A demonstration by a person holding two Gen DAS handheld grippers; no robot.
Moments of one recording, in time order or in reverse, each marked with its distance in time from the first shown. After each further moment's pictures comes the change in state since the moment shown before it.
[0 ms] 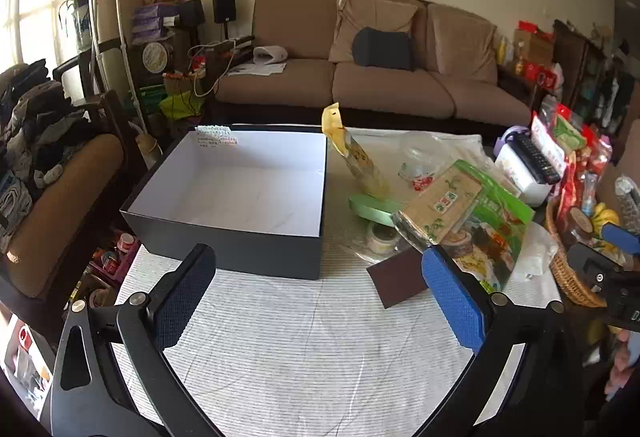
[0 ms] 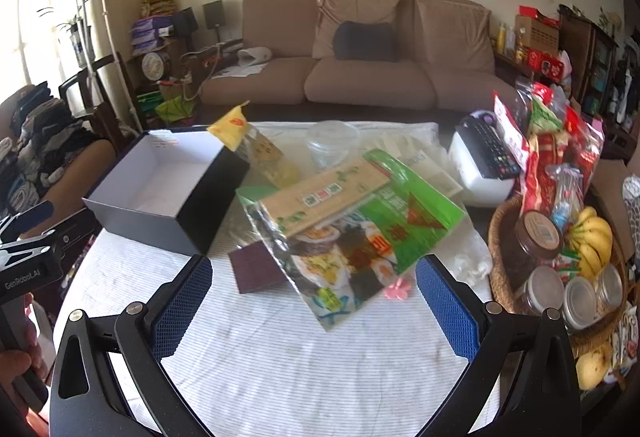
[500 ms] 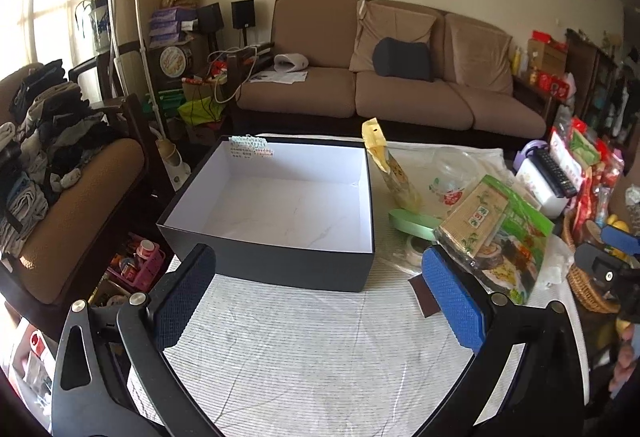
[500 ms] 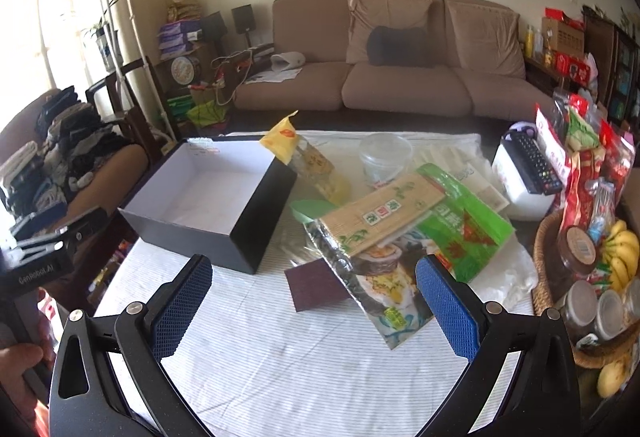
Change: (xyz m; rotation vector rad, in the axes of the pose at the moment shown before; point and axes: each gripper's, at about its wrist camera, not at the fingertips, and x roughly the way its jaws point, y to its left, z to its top) left arm -0.002 0.050 0.013 -0.007 0.002 0.010; right arm 0.011 0.030 0.019 0.037 -0.006 0.111
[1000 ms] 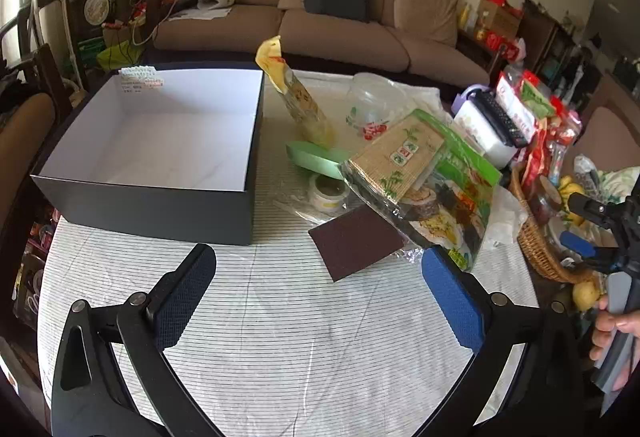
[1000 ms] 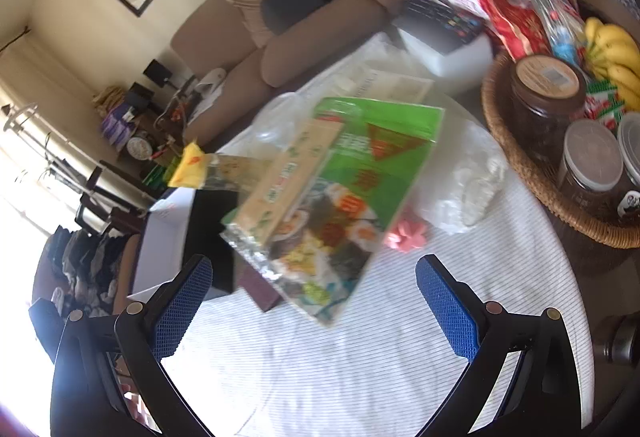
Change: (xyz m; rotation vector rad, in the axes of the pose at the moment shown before) left arm 0.086 -0.090 -0.036 0.033 0.215 -0.241; right arm 0.030 -0.183 -0.053 0.563 0.091 0.074
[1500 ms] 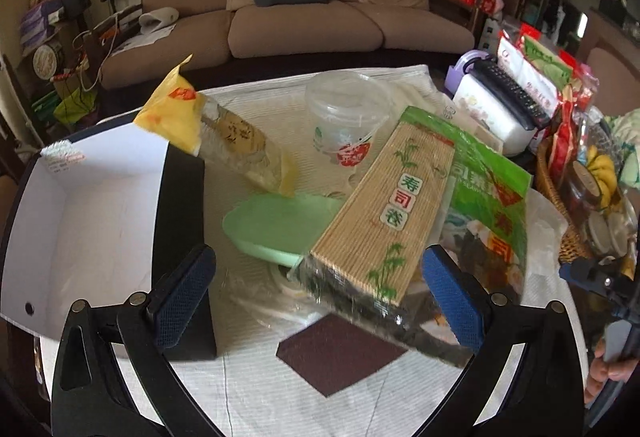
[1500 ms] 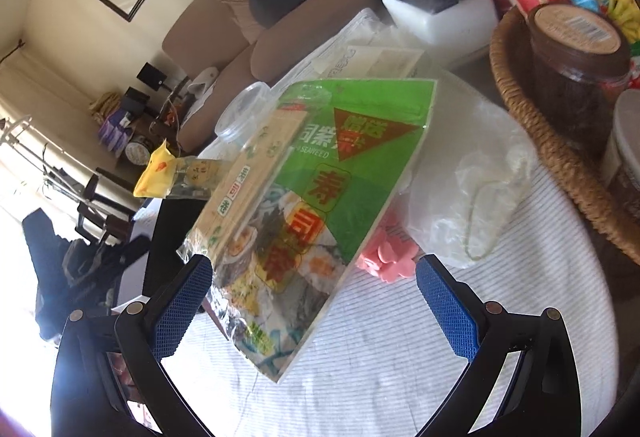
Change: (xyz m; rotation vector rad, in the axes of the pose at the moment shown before) left arm 0.124 -0.050 0.092 0.232 0.048 -0.001; right arm 0.074 -0.045 0.009 0.033 0.014 0.061
